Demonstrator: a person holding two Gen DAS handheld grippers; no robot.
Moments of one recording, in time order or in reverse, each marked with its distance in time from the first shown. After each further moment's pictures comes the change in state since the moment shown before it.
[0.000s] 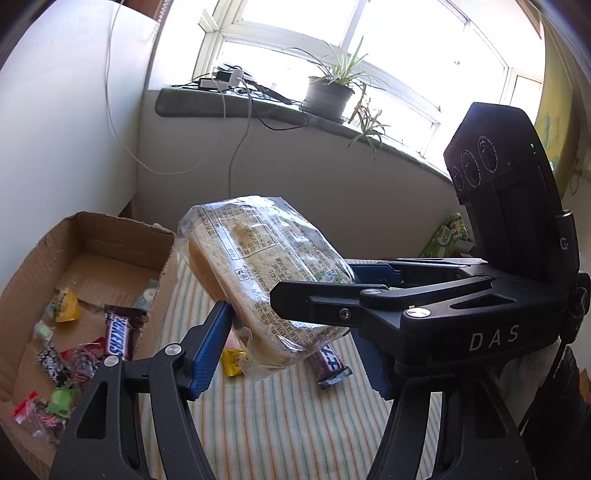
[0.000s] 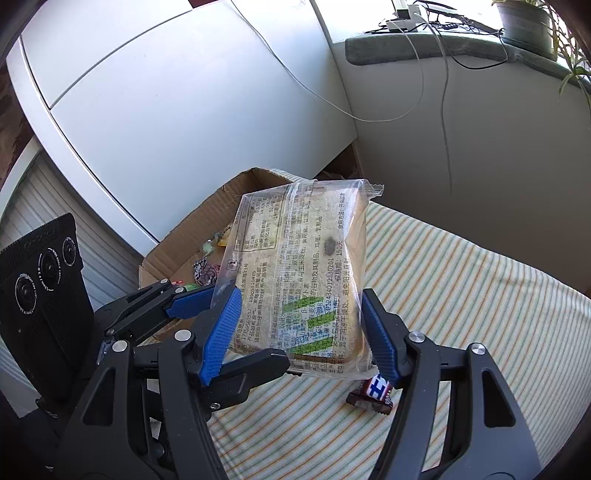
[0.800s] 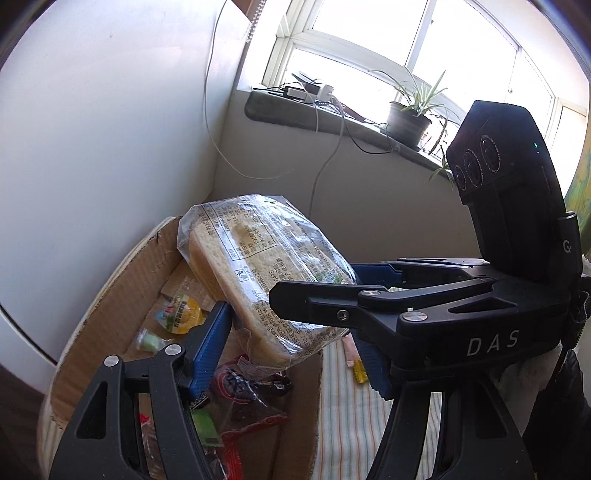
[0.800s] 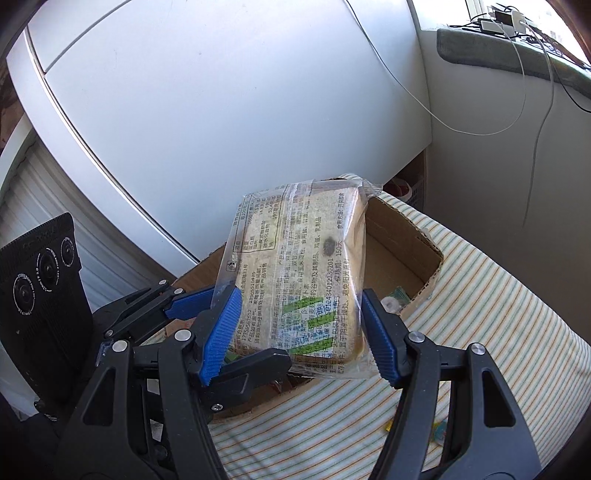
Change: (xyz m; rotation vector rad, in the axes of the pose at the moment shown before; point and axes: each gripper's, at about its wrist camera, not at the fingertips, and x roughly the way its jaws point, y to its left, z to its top) left arm -0.030 0.106 0.009 -0.116 -0.024 0.157; right arm 0.097 0.079 0.052 -0.122 0.077 0.118
